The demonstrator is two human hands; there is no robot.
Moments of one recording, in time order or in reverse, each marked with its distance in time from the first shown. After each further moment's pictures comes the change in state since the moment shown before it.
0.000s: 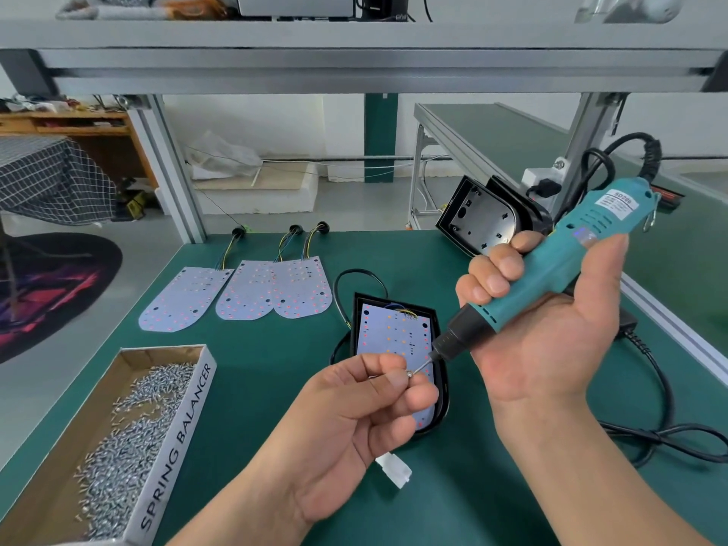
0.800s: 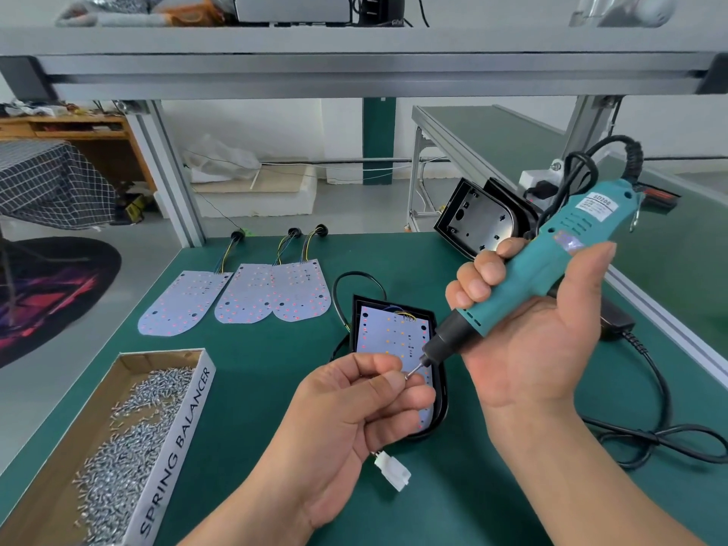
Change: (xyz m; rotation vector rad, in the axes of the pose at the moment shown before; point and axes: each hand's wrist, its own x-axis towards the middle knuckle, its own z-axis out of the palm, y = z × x) left_hand 0.003 -0.007 -0.003 0.067 0.085 0.133; right_hand -0.004 0.006 0.002 -0.034 0.029 0.000
